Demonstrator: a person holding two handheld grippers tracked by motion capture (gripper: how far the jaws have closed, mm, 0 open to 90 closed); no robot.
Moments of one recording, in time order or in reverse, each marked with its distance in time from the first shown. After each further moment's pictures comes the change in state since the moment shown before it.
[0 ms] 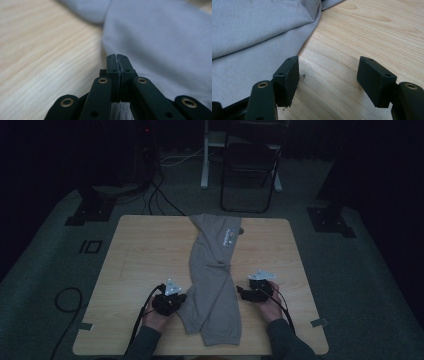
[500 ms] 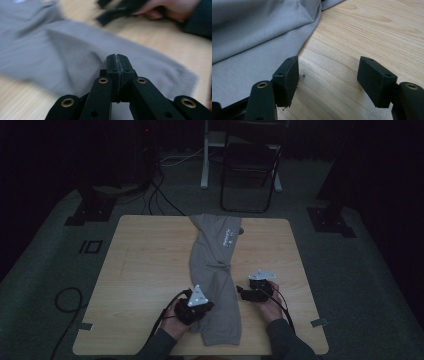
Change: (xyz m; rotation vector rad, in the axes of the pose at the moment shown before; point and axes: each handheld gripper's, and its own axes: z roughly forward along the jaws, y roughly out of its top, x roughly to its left) left arm -0.087 0.041 -0.002 -0.030 -0.218 0.248; right arm 0.000 0.000 0.000 0.000 0.001 -0.001
